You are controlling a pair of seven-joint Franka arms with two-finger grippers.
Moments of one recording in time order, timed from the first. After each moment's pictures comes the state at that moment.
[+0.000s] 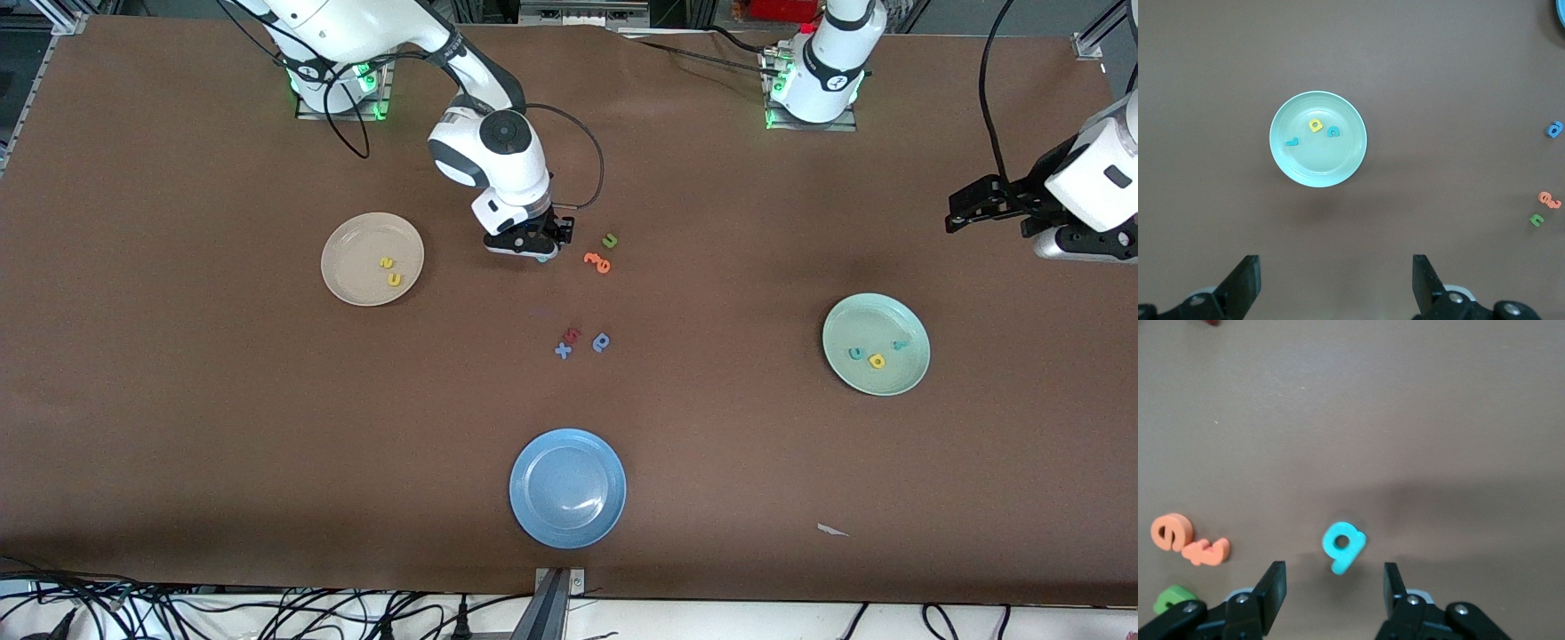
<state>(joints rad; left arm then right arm) -0.03 0.03 0.03 -1.62 -0.02 1.54 0.03 0.40 0.59 0.47 -2.02 -0.40 2.60 1.29</state>
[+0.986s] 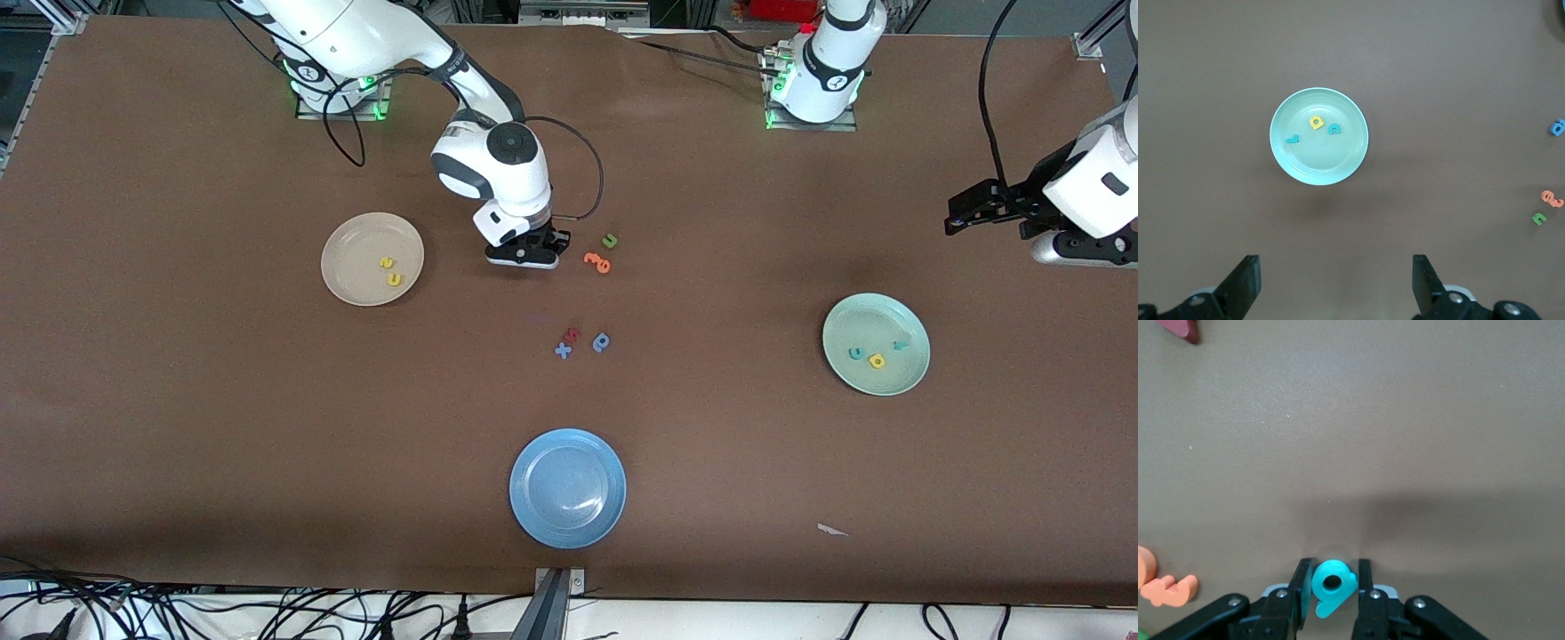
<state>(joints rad) -0.03 0.04 0.03 -1.62 -0.02 1.54 0.03 0.42 0.62 0.43 -2.00 -0.49 2.59 1.30</state>
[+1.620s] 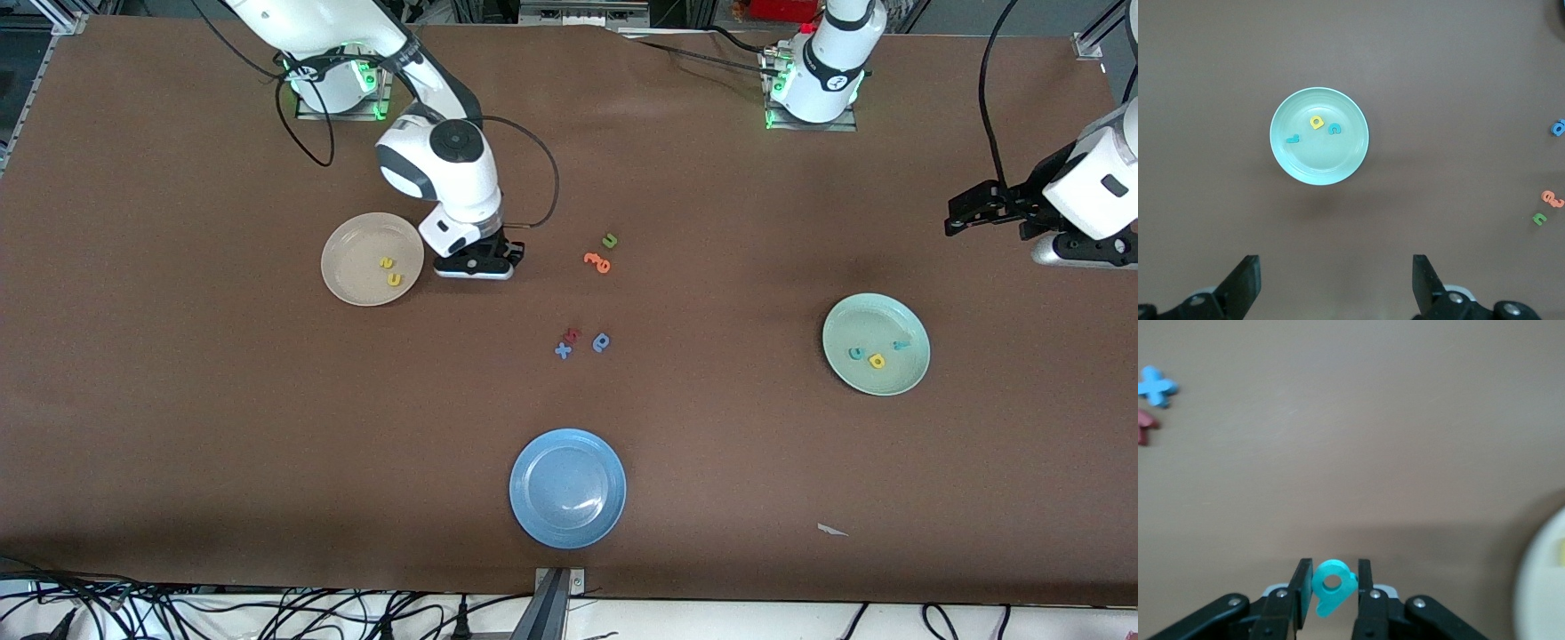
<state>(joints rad) -0.03 0.04 0.03 -1.62 -0.02 1.54 0.03 0.22 0.39 0.45 -2.17 -0.51 2.57 1.05</state>
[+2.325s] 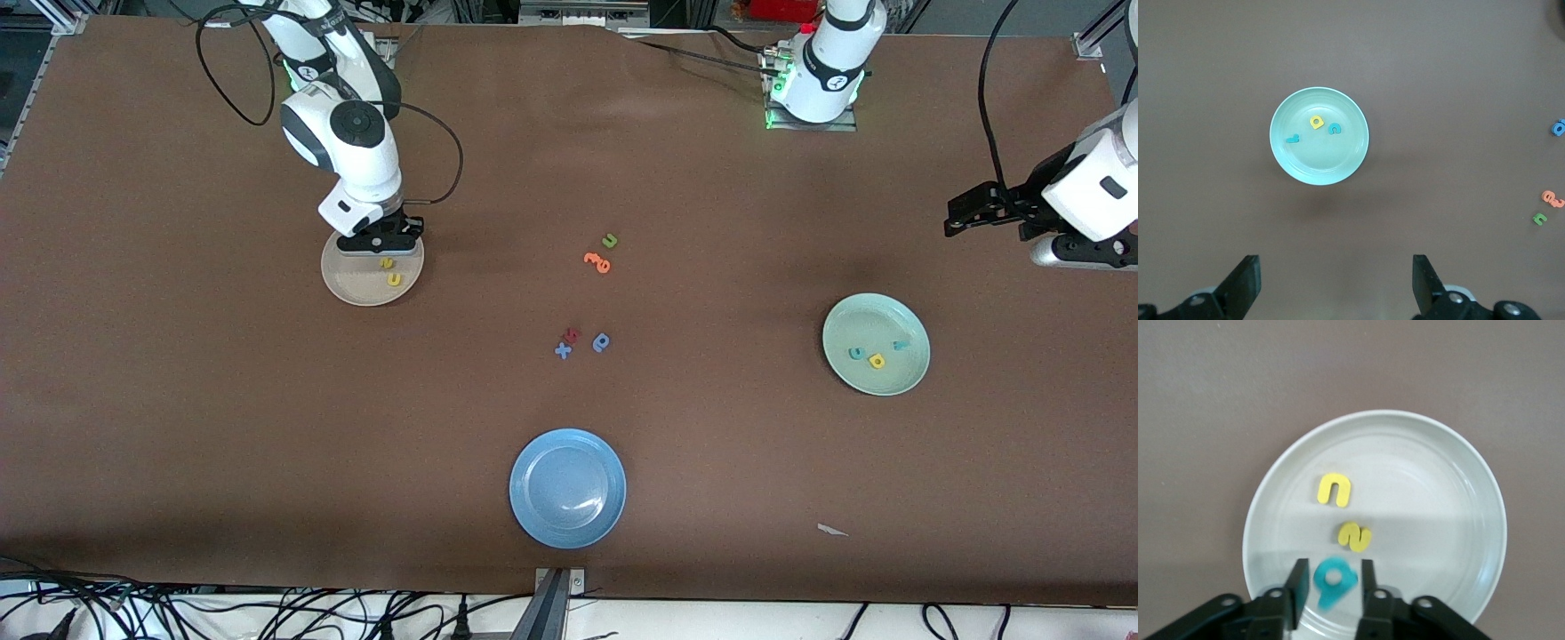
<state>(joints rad) -0.03 0.04 0.03 -1.62 -0.02 1.54 0.03 -0.02 0.15 0.48 -2.52 -0.51 2.57 0.79</state>
